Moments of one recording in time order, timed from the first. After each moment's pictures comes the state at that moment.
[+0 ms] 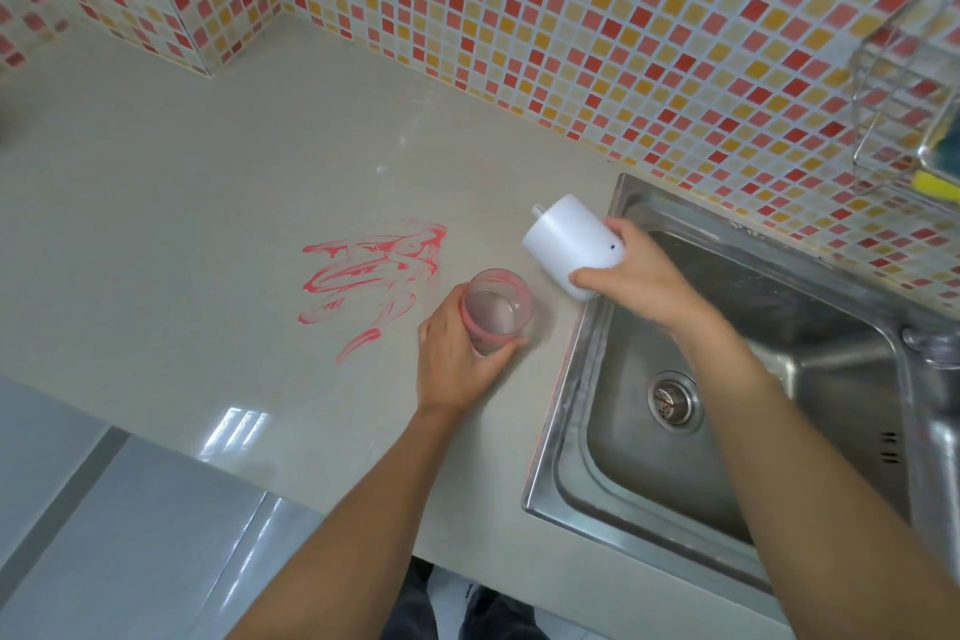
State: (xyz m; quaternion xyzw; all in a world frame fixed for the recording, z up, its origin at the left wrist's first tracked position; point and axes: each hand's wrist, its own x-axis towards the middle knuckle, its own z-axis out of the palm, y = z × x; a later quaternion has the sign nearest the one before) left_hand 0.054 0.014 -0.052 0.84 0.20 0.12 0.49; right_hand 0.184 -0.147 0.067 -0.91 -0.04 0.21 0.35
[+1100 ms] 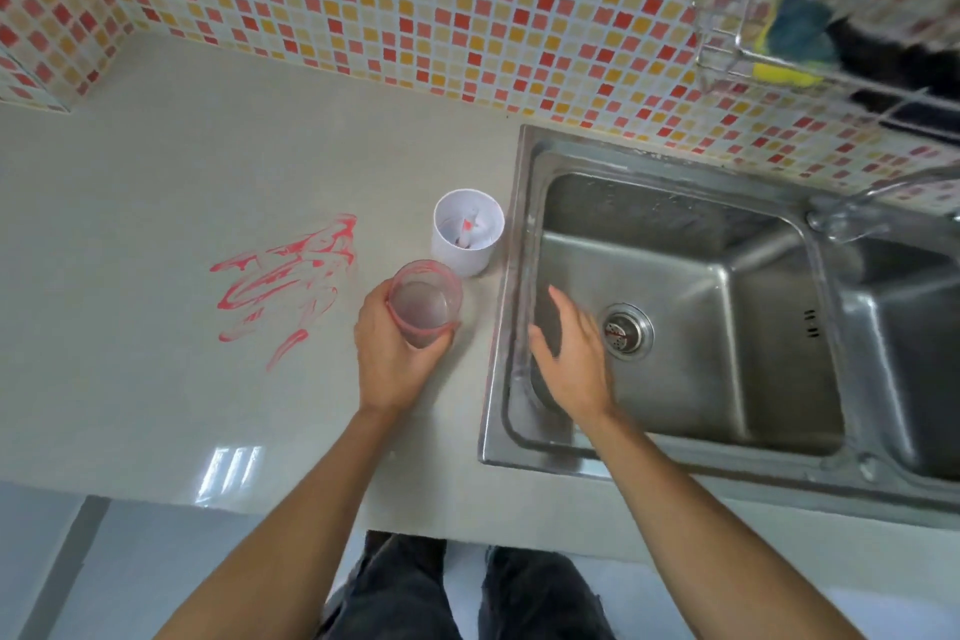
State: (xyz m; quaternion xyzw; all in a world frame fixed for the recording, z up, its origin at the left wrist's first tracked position) left_hand 0.034 0.005 -0.037 0.83 0.18 0.12 0.52; right_hand 0.053 -0.211 -0.039 -0.96 -0.02 0.01 0.29
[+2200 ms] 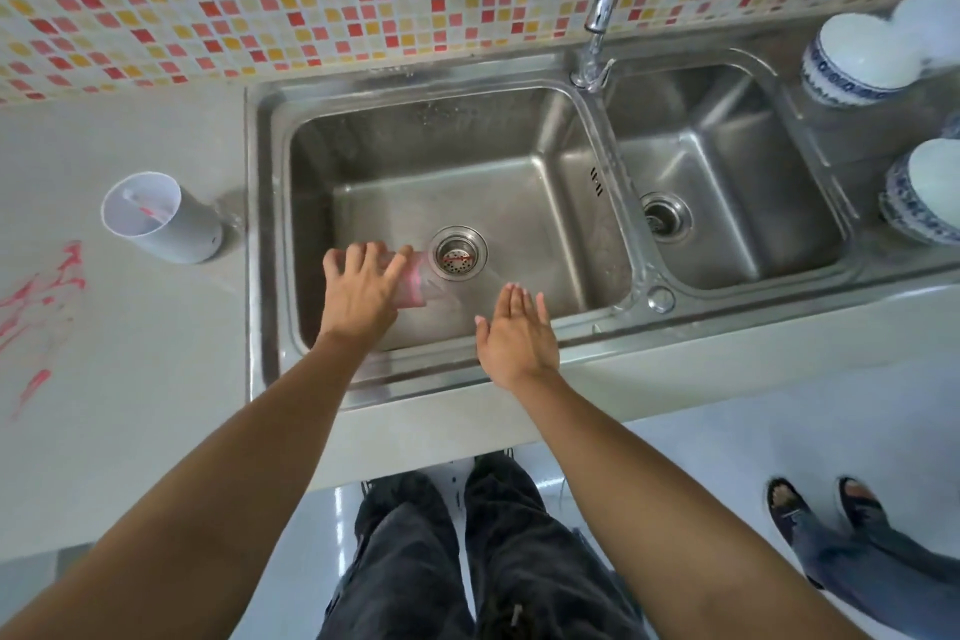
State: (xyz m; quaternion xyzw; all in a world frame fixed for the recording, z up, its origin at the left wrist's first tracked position) left_hand 0.050 -0.235 -0.048 0.97 -0.22 -0.02 -0.10; right_hand -0.037 -0.423 -0.070 -0.97 0.10 0.18 0.09
